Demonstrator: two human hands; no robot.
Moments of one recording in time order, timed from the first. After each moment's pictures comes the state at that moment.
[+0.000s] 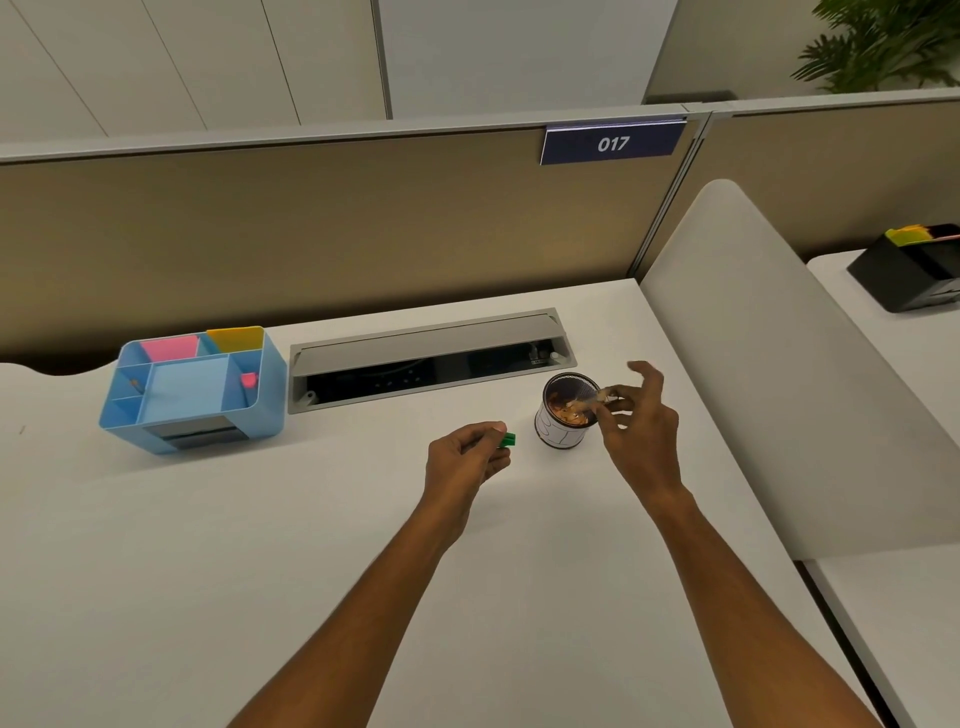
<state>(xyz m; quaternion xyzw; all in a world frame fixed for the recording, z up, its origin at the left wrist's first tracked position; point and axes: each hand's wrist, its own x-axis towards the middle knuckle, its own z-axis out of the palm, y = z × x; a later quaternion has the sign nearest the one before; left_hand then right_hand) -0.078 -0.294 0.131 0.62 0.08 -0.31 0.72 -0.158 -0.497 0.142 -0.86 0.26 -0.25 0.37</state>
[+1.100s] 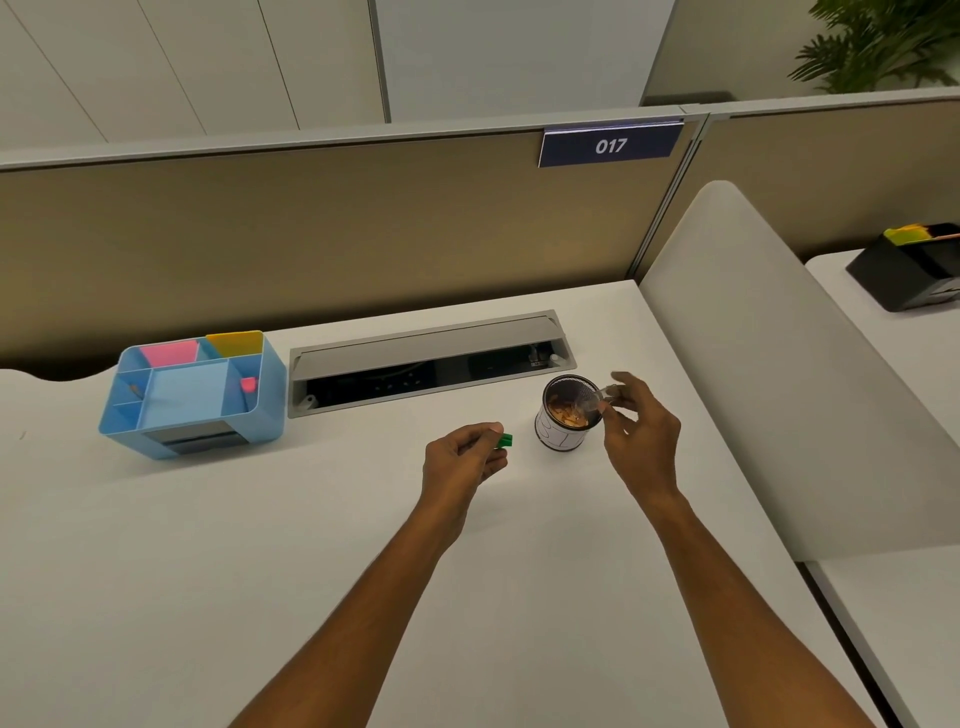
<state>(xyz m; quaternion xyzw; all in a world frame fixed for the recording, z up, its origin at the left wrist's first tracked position) -0.076 -0.292 0.137 0.63 0.09 -0.30 0.71 -0.157 -0.494 0.136 -0.83 0.28 -0.28 0.39</state>
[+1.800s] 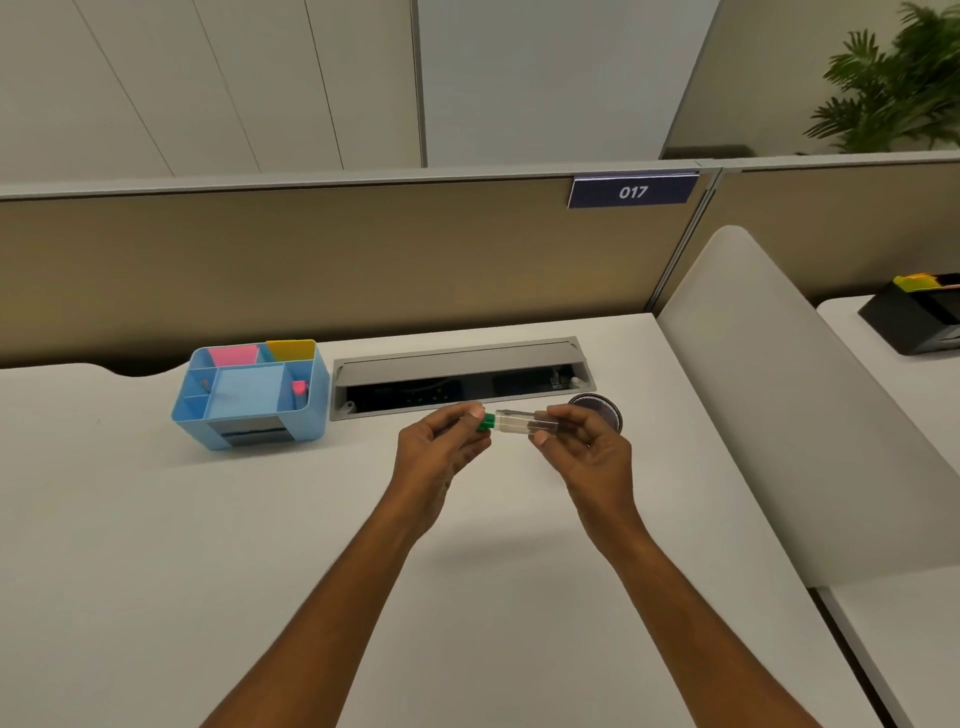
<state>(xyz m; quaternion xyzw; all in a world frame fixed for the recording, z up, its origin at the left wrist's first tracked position) -0.070 -0.228 0.201 0.58 0.04 -0.26 0.77 -0.164 -0.383 0.197 -0.67 0.20 -0.23 0.68</state>
